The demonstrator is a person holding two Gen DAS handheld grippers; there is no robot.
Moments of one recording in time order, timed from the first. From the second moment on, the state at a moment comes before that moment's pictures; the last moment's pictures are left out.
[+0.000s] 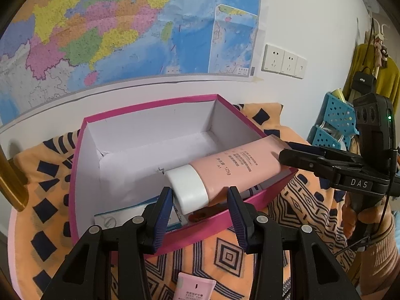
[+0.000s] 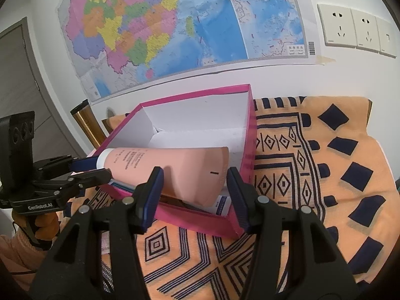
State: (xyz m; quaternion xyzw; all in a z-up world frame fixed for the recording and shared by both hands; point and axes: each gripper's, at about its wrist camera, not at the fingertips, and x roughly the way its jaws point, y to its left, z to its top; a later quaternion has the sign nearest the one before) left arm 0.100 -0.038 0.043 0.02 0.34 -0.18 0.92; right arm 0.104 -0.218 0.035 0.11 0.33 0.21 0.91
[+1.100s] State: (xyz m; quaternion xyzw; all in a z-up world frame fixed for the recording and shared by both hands) left arm 0.116 -0.041 0.030 0.02 0.37 -0.17 0.91; right arm 0.110 -0.212 0.031 0.08 0.34 0.19 0.92
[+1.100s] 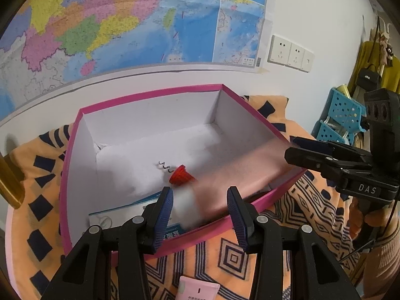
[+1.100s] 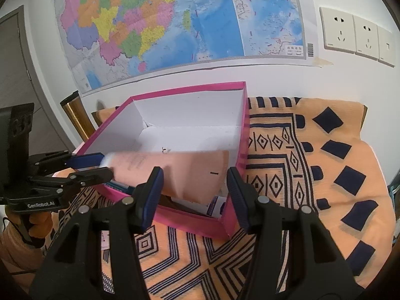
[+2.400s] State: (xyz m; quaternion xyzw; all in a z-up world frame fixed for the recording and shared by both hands) left arm 0.009 0.030 -0.014 -0.02 0.39 -0.10 0.91; right arm 0.051 -0.154 0.009 0.08 0.36 0.33 0.87
